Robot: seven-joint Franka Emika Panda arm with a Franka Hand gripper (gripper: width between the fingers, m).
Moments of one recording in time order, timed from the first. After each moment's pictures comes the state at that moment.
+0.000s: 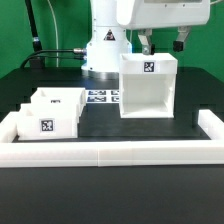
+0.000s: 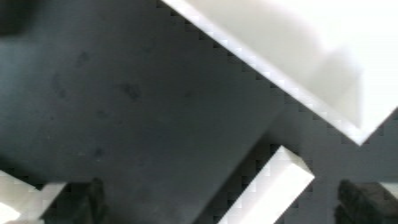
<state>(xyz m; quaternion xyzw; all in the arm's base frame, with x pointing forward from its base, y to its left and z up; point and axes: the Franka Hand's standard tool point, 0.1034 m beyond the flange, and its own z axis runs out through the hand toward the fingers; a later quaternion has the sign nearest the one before) 0.490 0.074 0.138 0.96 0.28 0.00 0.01</state>
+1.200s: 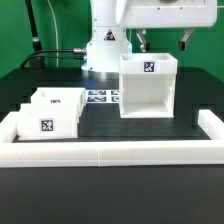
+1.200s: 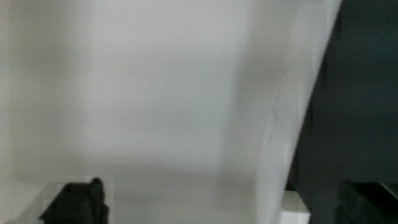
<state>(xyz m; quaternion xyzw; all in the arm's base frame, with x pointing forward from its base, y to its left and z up) 0.419 0.089 0.128 1.00 0.01 0.00 0.00</state>
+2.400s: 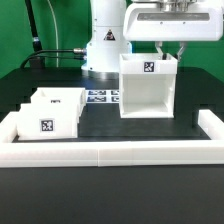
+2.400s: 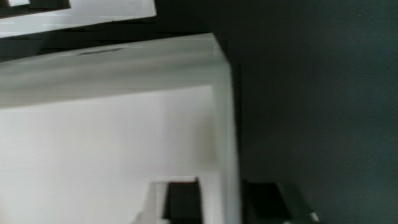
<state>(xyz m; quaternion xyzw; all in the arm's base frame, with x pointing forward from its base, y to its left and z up) 0.404 0.108 0.103 1.00 -0.07 0.00 0.00</state>
